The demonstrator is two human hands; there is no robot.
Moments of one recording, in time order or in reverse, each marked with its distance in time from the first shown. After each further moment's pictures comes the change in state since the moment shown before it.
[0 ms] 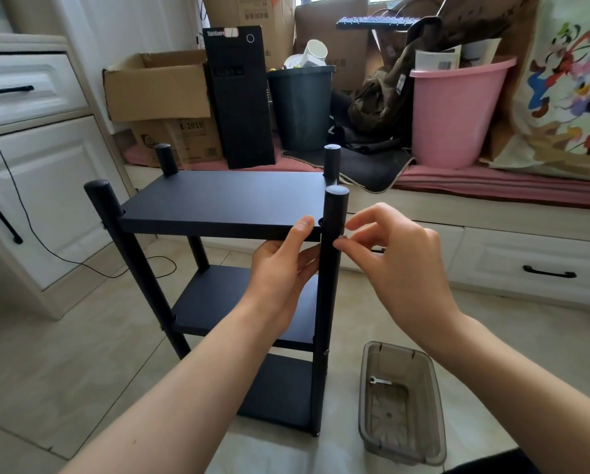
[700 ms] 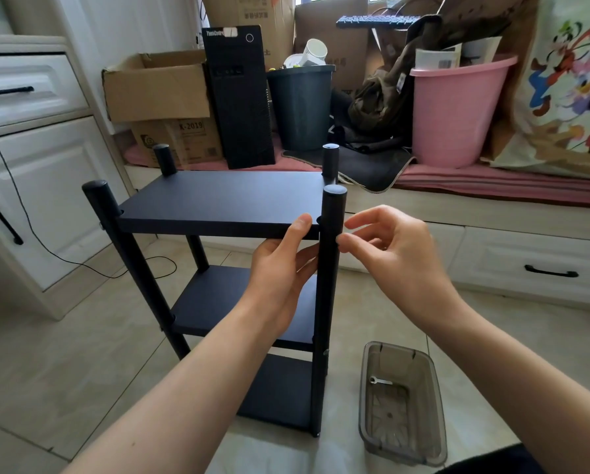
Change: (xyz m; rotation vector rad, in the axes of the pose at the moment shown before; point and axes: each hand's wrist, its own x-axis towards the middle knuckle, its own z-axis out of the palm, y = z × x) left_hand -0.001 0.004 0.003 0.004 0.024 0.002; right_hand 0.009 0.007 -0.001 0.225 -0.083 0.197
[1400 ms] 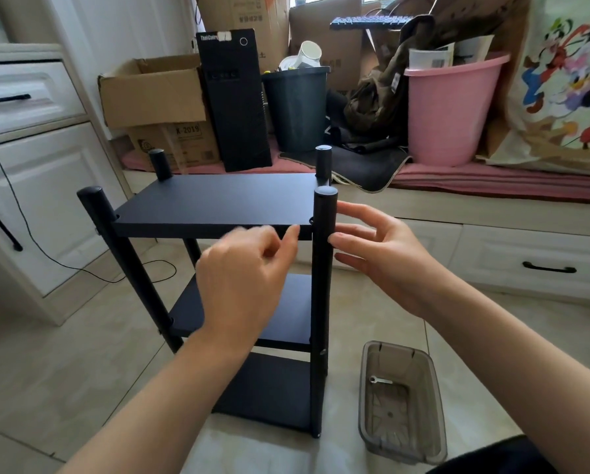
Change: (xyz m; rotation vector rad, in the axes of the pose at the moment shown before) left_hand -0.029 0.029 -0.010 1.234 0.325 0.814; right_hand 0.020 0.024 -0.008 0.483 -0.369 0.182
